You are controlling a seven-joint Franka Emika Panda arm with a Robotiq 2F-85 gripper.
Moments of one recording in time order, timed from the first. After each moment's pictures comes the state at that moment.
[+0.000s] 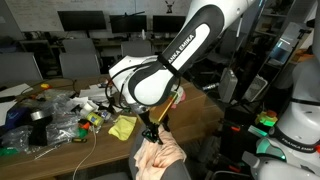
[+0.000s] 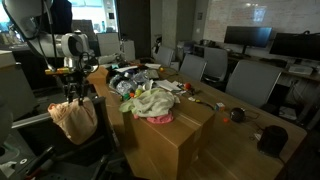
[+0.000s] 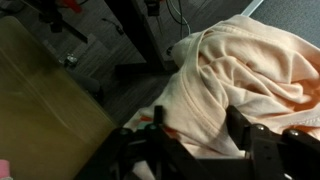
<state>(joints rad) 0.31 0.45 0.10 -2.01 -0.02 2.00 0.46</state>
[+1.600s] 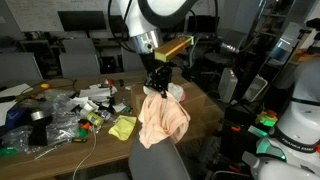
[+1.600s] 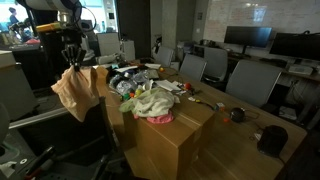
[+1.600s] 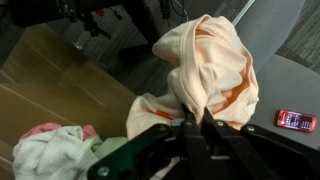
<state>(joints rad) 0.24 0.09 0.10 -2.00 -0.02 1.77 0.49</state>
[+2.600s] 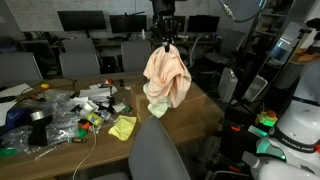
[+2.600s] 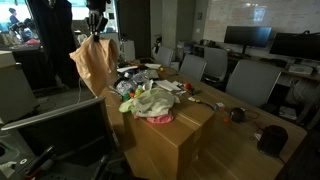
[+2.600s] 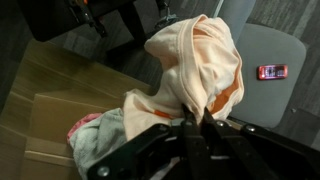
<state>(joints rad) 0.05 0.01 0.01 -1.76 0.08 1.54 0.43</state>
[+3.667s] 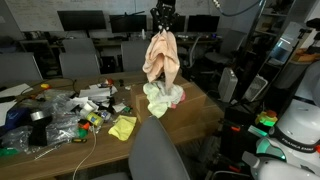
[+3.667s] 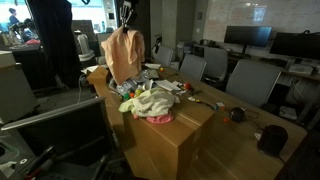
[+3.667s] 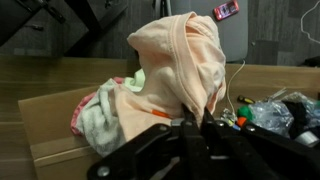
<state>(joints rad) -0.10 0.14 -0.11 -1.55 0.26 1.60 0.52</state>
